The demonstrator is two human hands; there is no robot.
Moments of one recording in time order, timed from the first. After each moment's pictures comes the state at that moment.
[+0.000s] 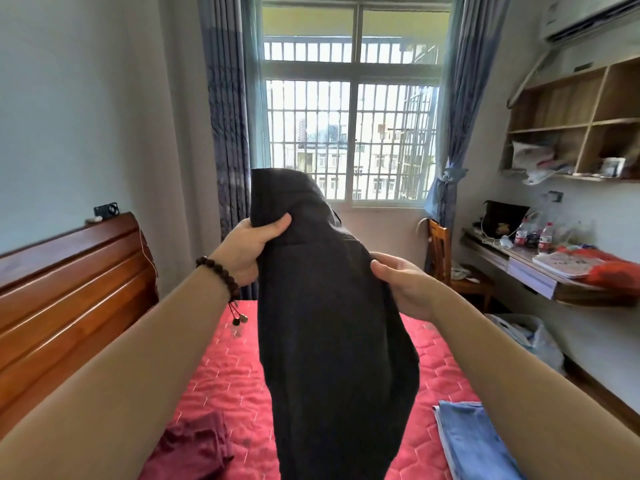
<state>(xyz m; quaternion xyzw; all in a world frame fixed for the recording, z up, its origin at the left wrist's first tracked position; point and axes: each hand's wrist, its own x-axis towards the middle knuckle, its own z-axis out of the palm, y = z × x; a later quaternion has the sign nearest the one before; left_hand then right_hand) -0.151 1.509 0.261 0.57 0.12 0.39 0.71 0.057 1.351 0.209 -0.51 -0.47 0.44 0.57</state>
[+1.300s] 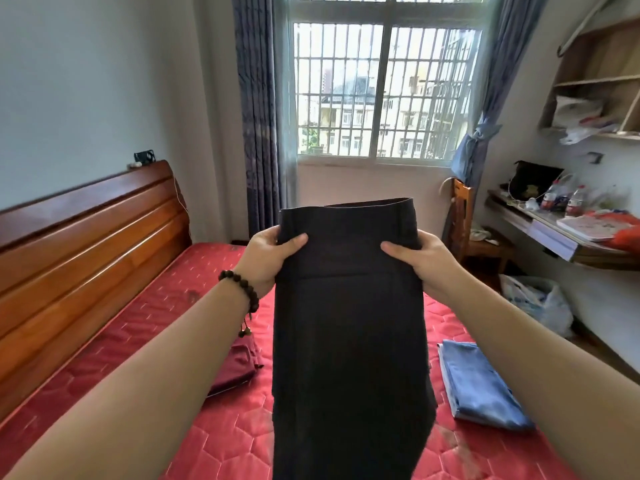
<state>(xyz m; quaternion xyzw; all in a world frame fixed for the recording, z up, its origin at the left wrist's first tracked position) -0.238 1.435 0.159 0.58 0.18 0.40 0.69 -0.033 1.282 0.168 -0.56 -0.39 0.29 0.67</state>
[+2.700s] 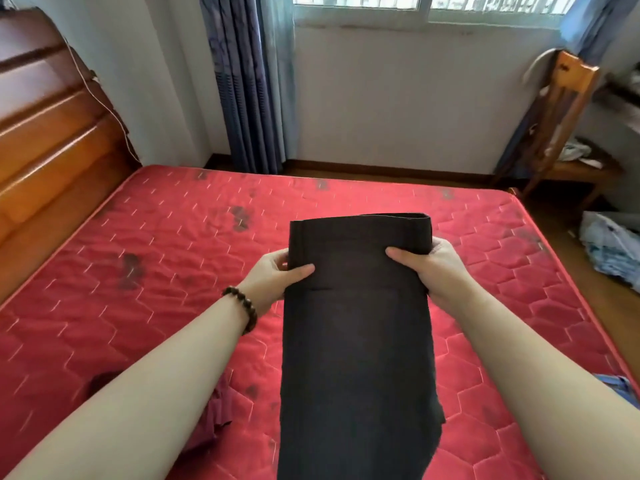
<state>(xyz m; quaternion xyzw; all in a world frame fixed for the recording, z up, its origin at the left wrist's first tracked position) 0.061 1.869 -0.152 0.56 0.33 0.22 0.72 0.270 1.716 -0.112 -0.63 -0.27 0.38 0.62</state>
